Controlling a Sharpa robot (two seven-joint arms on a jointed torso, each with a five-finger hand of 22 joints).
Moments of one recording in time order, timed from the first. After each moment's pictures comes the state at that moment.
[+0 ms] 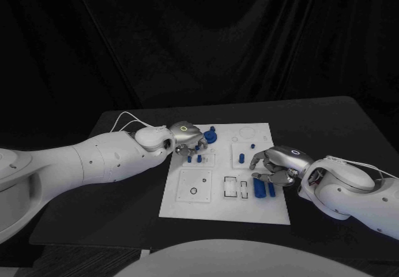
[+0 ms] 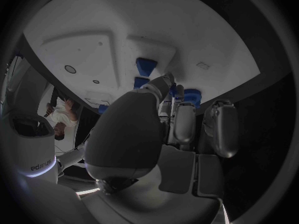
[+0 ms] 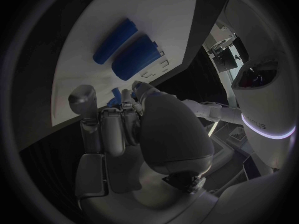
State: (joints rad) left arm 1.13 -0.57 -0.21 1.09 -1.82 -0.36 0.17; left_hand 1.52 -0.15 0.35 0.06 0.15 0.88 -0.01 0.08 0.29 1.00 0.03 0.14 0.27 1.41 -0.04 1.34 1.14 0.01 1.44 0.07 1.34 1.29; right arm 1.10 -0.96 -0.21 1.68 -1.52 -0.36 -0.02; right_hand 1.41 -0.08 0.26 0.21 0.33 0.72 0.15 0.53 0.24 1.39 0.07 1.49 1.31 1.47 0.01 1.46 1.29 0.12 1.31 0.11 0.95 1.30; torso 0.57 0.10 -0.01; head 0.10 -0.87
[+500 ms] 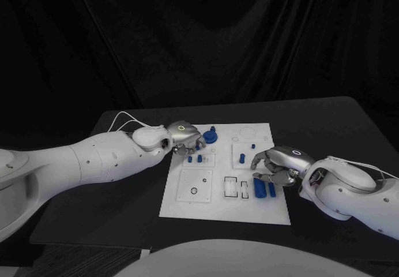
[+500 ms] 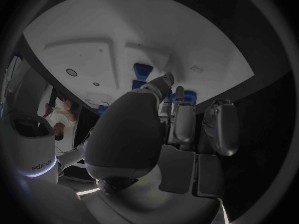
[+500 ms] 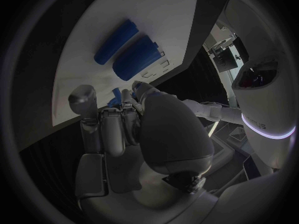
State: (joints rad) left arm 1.13 -0.58 -0.21 1.09 -1.82 -0.37 0.17; left_hand 1.52 -0.16 0.35 0.06 0.15 0.85 -0.02 0.08 0.28 0.99 0.04 0.14 0.27 1.41 -0.04 1.34 1.14 0.01 1.43 0.07 1.32 1.29; right arm 1.10 -0.96 -0.21 1.68 -1.52 -0.36 -0.02; right_hand 1.41 -0.08 0.26 0.21 0.33 0.72 0.15 0.53 0.24 1.39 0.07 1.47 1.31 1.47 0.01 1.46 1.29 0.12 1.31 0.11 0.95 1.30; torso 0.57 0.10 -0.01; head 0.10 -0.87
